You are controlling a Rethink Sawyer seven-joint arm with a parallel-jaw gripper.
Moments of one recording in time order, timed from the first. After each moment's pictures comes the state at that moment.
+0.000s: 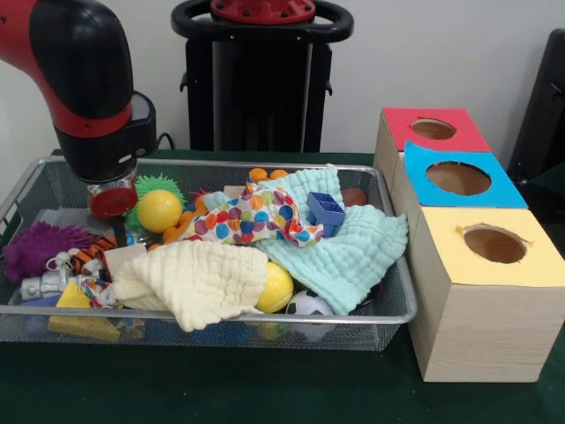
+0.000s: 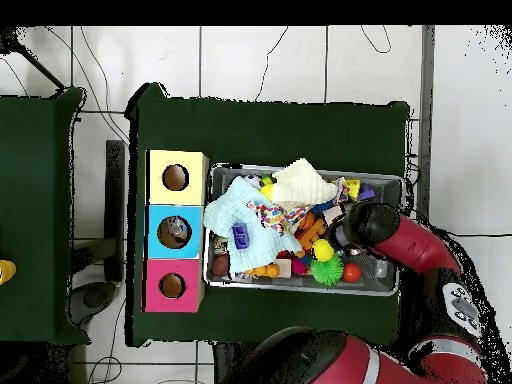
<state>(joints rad) -0.46 -0.35 -0.21 1.43 0.05 0.70 2.36</state>
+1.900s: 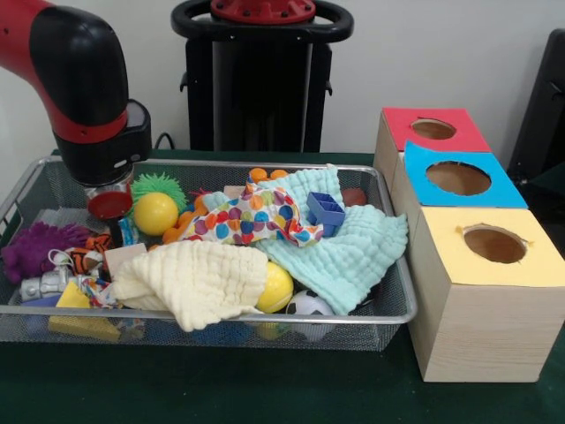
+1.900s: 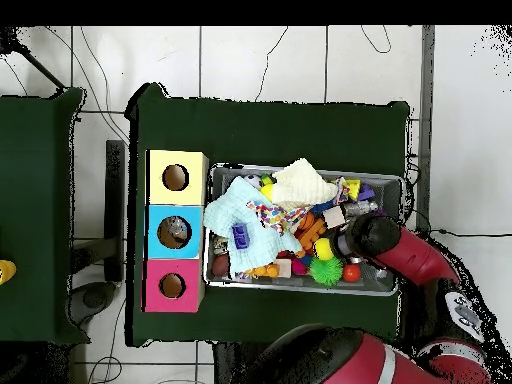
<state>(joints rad) -0.49 -0.33 -0.20 1.47 0.05 0.63 2.36</state>
